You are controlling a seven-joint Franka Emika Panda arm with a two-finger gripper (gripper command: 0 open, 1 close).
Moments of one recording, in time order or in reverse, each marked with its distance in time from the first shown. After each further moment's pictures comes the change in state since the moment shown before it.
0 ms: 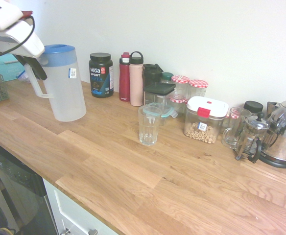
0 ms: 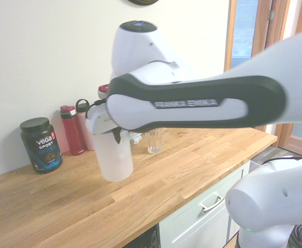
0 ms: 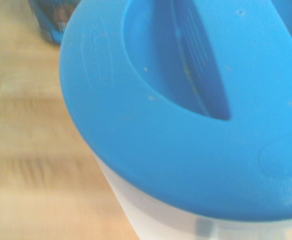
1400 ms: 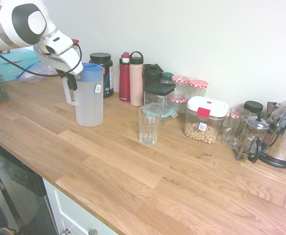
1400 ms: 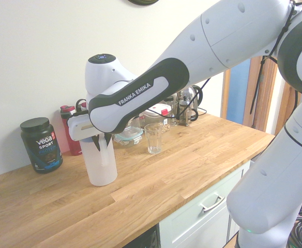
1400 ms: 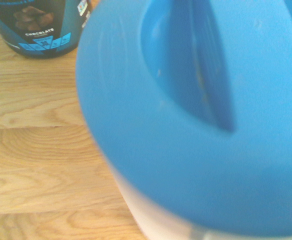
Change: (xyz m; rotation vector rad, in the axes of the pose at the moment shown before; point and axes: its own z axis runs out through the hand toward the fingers) arm 0.043 -0.048 0.095 -0.057 -0.092 0.067
